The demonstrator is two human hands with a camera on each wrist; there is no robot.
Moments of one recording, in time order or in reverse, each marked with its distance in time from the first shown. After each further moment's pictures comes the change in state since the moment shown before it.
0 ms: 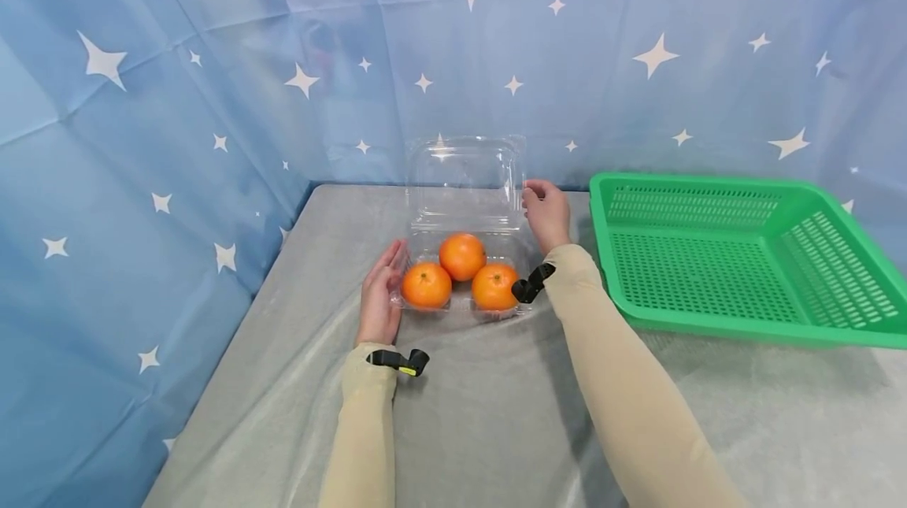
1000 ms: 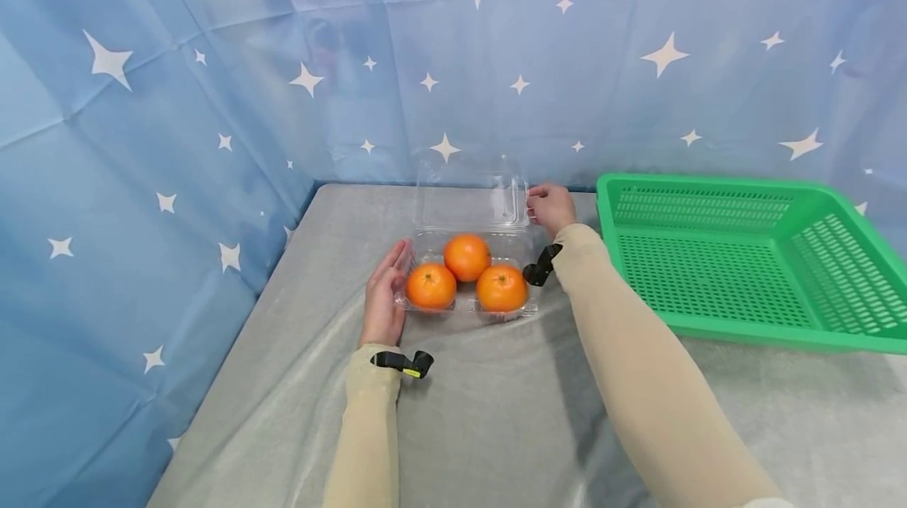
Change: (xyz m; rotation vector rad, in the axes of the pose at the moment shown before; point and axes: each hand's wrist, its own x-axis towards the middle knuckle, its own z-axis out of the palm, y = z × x) left_hand 0.001 -0.001 0.000 0.021 -0.002 0.011; right_hand 0.025 -0.001 -0.002 -0.096 -0.195 0.221
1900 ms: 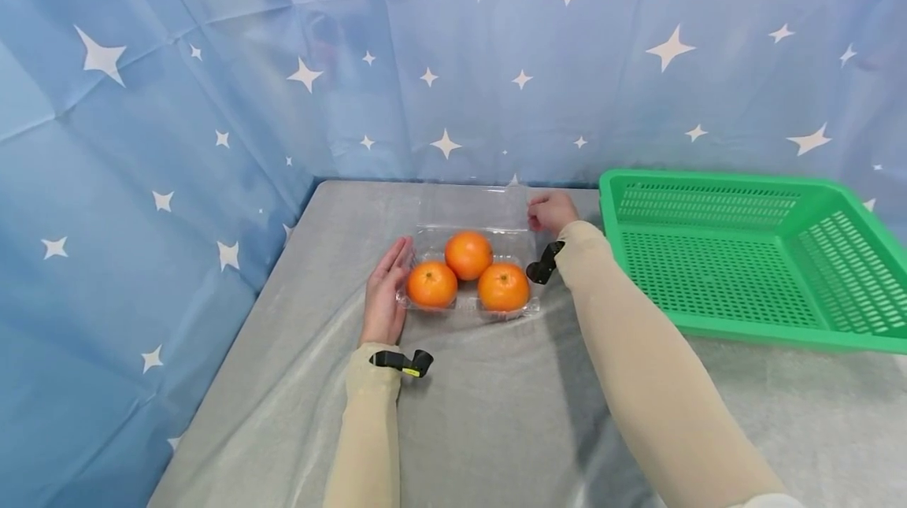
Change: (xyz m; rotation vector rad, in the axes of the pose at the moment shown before) left_hand 0.002 -0.001 -0.003 0.017 -0.031 0.022; right_hand 0.020 0.017 0.000 -0.082 -0.093 0.114
